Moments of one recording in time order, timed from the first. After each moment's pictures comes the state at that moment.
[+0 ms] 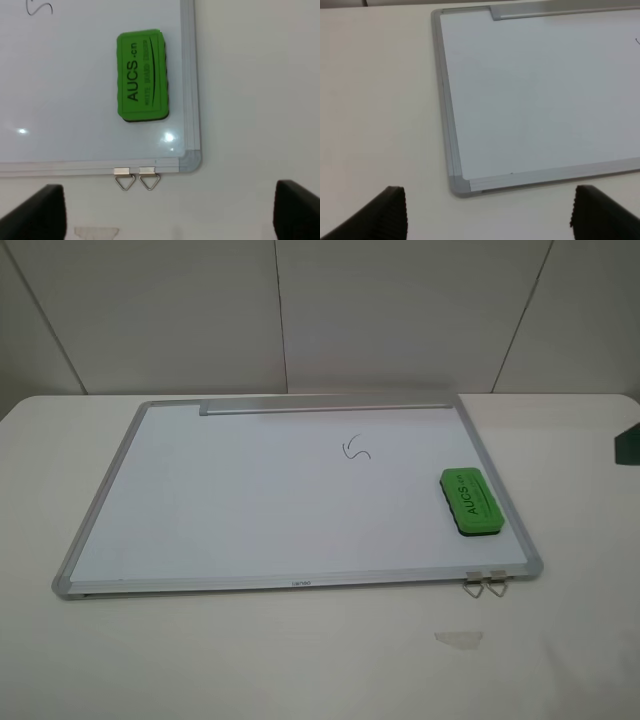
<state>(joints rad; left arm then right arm) -0.13 -0.01 -0.50 0.00 1.06 -0.05 -0.02 0.90 -0.77 0.10 0.99 0.02</state>
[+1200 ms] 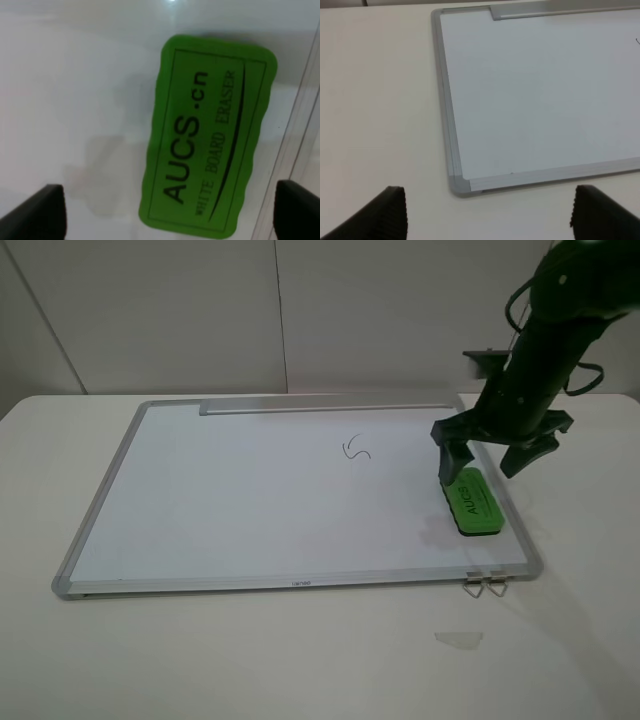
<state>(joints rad) -0.13 -0.01 -0.50 0.00 1.06 -0.05 0.20 1.91 -1.24 0.03 0.95 0.01</state>
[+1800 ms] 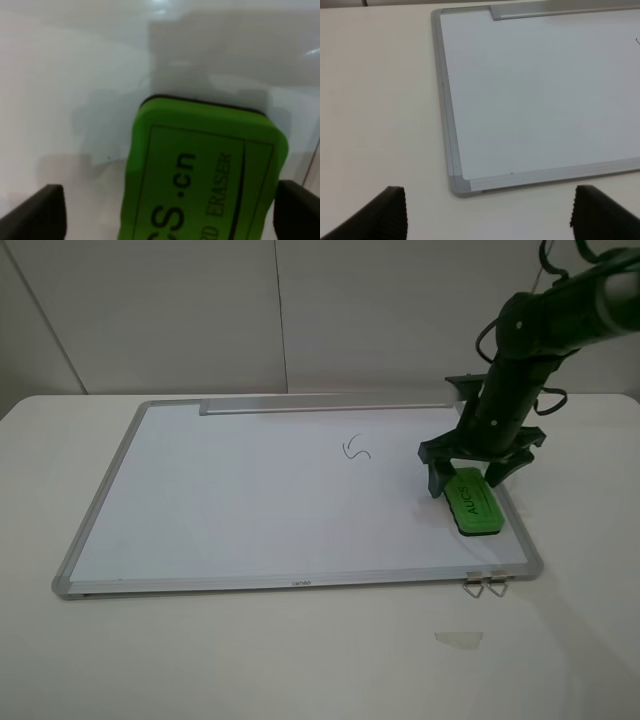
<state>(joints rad) -0.13 -0.01 -0.50 0.00 1.06 -0.05 0.20 2.06 -1.28 0.00 0.86 0.01</state>
